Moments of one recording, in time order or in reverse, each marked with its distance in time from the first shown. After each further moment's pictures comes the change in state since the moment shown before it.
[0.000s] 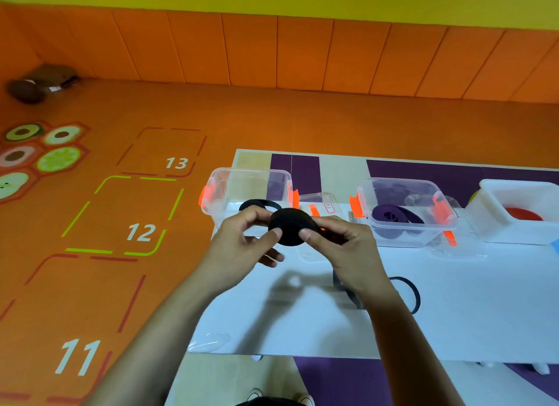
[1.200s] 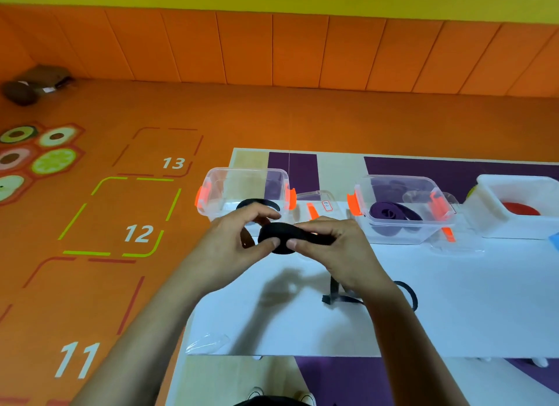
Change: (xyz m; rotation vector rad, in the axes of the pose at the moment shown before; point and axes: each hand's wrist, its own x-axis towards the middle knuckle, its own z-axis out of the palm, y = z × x) left_hand 0.007 0.001 -0.016 0.535 -0.075 0.166; right_hand 0.007 0.000 -0.002 -0.131 -0.131 0.038
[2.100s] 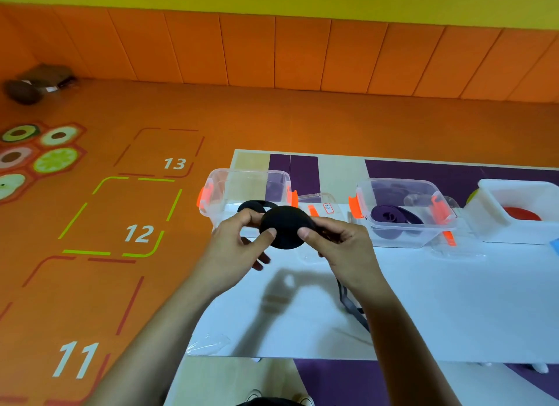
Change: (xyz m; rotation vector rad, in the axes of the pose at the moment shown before) left_hand 0.001 0.000 0.015 -0.388 0.136 -0.222; right_hand 0.000 0.004 0.005 0.161 0.152 0.016
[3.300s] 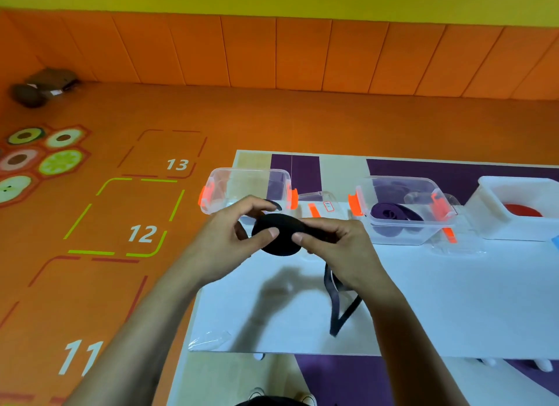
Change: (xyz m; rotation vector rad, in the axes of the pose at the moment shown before) left_hand -0.003 0.009 -0.021 0.312 -0.133 0.202; right_hand -0.009 -0.011 -0.004 -0.058 -0.114 -0.020
